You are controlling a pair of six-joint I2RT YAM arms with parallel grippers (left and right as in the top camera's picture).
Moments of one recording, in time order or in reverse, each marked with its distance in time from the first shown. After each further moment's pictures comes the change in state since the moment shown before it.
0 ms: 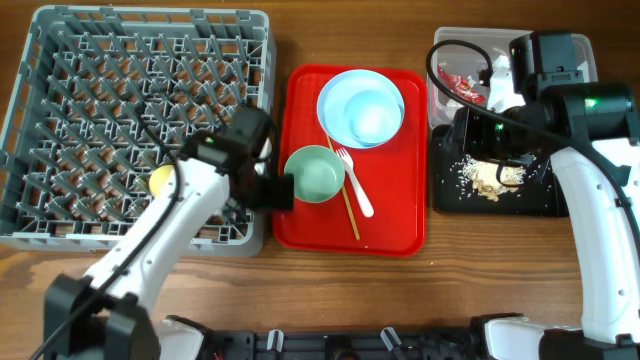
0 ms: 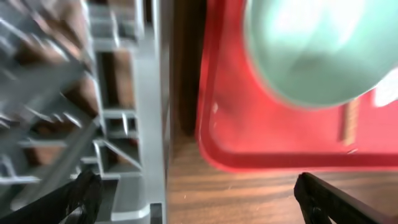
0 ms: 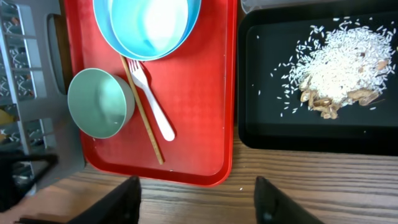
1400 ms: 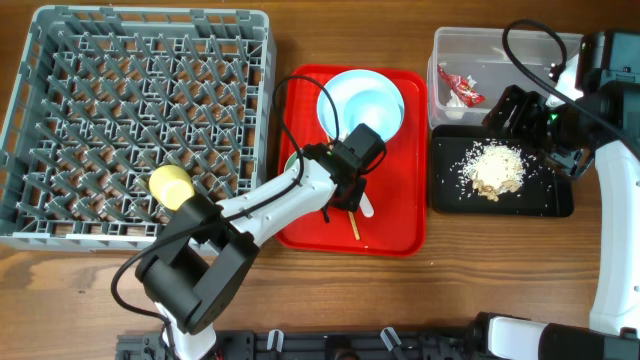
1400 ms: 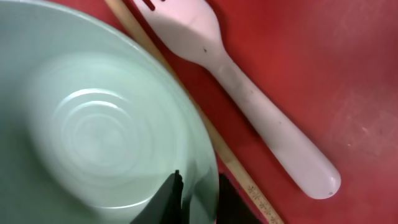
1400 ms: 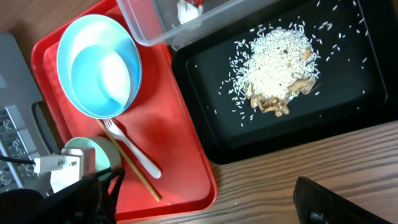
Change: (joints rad) left arm -0.393 0.390 0.113 0.368 -0.185 0.003; right arm -0.242 0.000 0.000 0.026 0.011 0.113
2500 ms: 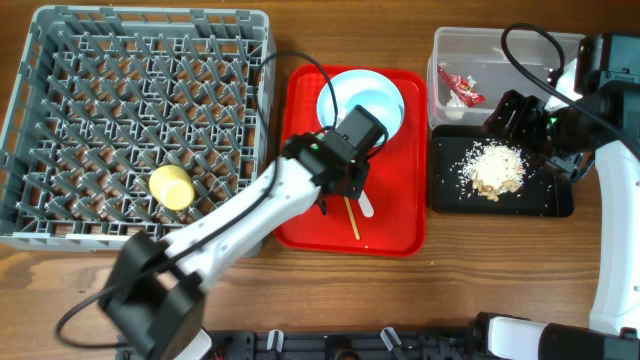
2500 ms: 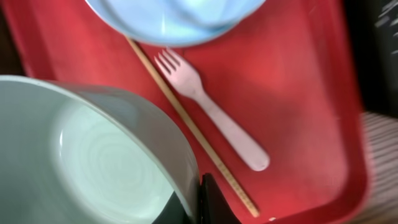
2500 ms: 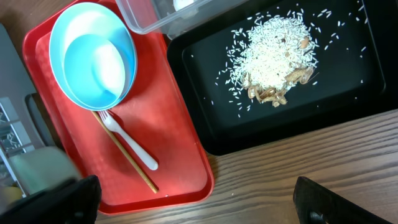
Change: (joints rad) left arm 0.004 -0.197 0.097 -0.112 -0.021 0.000; right arm 0.000 0.000 0.000 -0.033 0.000 -0.007
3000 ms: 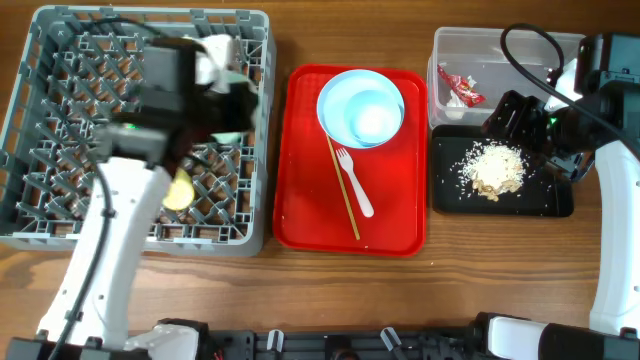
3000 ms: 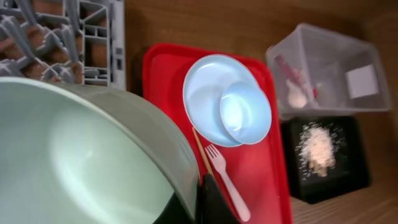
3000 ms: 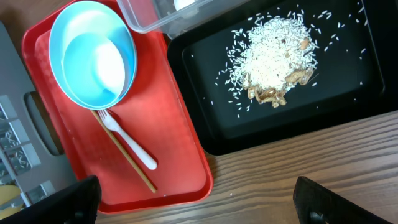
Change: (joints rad) left arm 0.623 -0.280 0.005 0.063 0.490 0.106; right arm 0.000 0.000 0.000 0.000 0.000 -0.012
